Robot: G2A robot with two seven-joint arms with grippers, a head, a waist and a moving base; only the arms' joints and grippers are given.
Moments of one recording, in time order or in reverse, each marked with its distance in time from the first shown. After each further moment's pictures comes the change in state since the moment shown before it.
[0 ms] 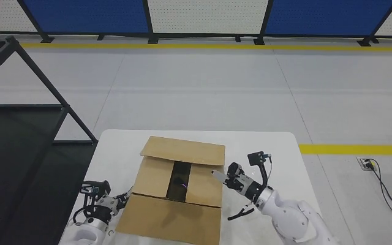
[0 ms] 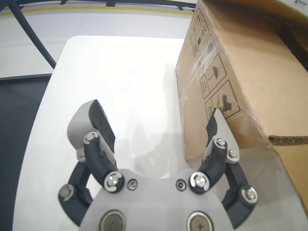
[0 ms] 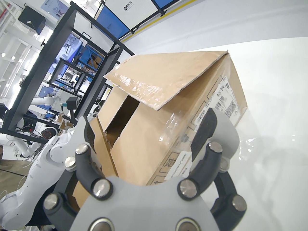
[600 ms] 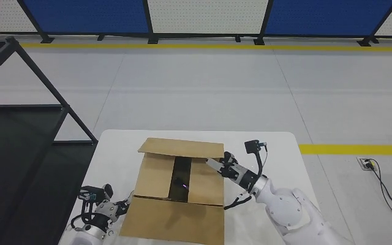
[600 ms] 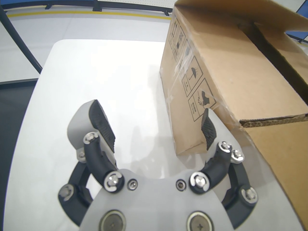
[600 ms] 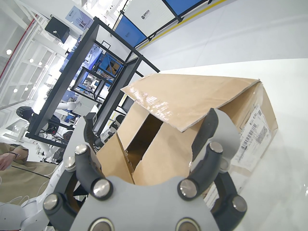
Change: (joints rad) left arm 0.065 0.007 -0.019 -0.053 -0.042 -0.080 0.029; right arm 0.116 -0.035 -0.045 0.061 0.096 -0.034 -0.014
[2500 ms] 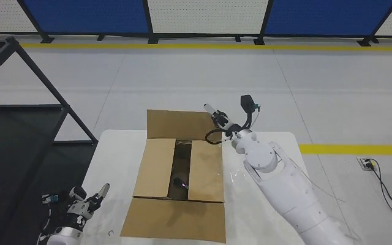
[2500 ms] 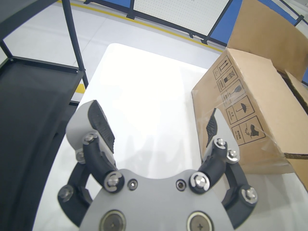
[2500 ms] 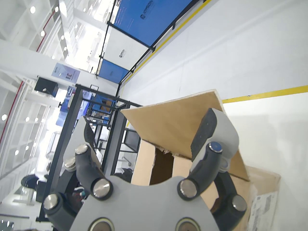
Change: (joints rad) left arm 0.017 0.013 -0.147 0.035 -0.205 0.064 0.018; right arm 0.506 -0.201 -0.191 0.549 0.306 0.312 -0.217
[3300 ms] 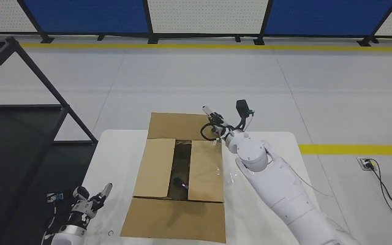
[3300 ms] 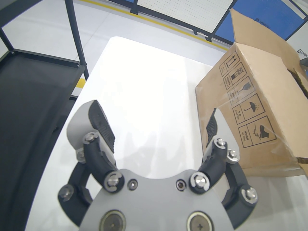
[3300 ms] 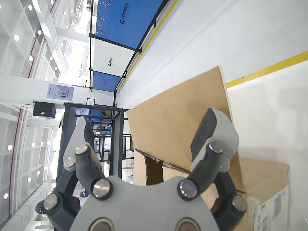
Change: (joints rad) left arm -0.023 -0.002 0.034 0.023 0.010 0.042 -0.007; right arm 0.066 -0.080 -0.052 0.193 0.119 0.029 -0.022
